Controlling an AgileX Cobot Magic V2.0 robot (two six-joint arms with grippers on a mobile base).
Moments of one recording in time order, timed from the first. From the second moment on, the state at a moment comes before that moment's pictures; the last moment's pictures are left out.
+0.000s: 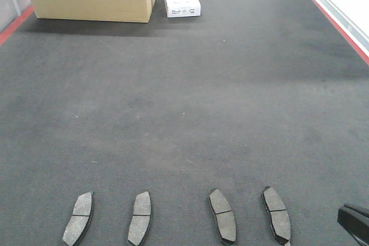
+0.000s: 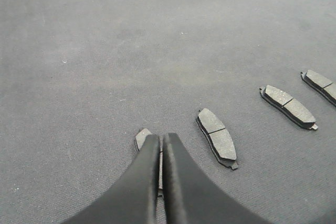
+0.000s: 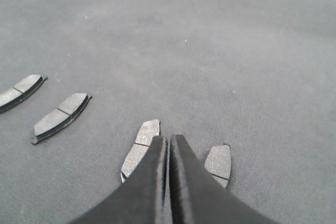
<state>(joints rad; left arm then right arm) -0.44 0.28 -0.61 0.03 0.88 -0.11 0.52 0.33 -0.39 -0.01 0.53 0.06</state>
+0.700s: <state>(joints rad) -0.44 0.28 -0.61 0.03 0.88 -0.11 0.52 0.33 -0.39 -0.02 0.53 0.06</state>
